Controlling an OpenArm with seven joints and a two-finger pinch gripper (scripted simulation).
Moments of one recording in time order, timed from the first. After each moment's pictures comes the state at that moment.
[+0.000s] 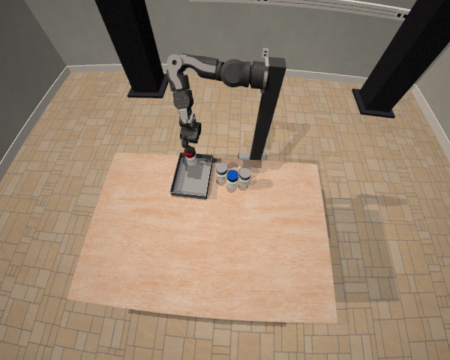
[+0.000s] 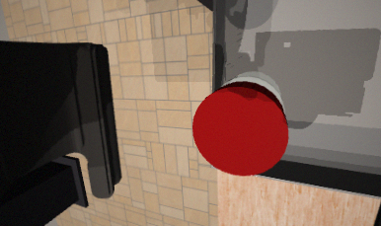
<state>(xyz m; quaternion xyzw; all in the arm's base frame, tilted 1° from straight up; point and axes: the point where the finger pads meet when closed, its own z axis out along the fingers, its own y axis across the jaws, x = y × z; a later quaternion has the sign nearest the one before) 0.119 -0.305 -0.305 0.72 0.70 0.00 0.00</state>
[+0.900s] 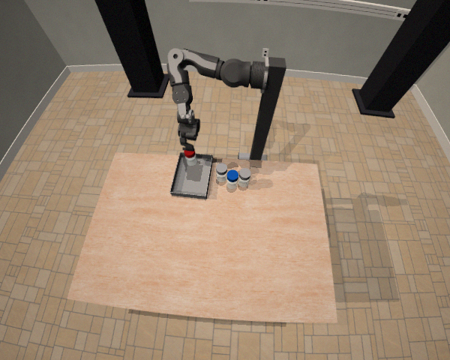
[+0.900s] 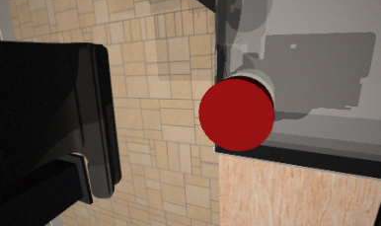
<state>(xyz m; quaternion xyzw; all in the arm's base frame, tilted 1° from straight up) 0.127 -0.305 -0.275 0.72 0.70 0.00 0.00</state>
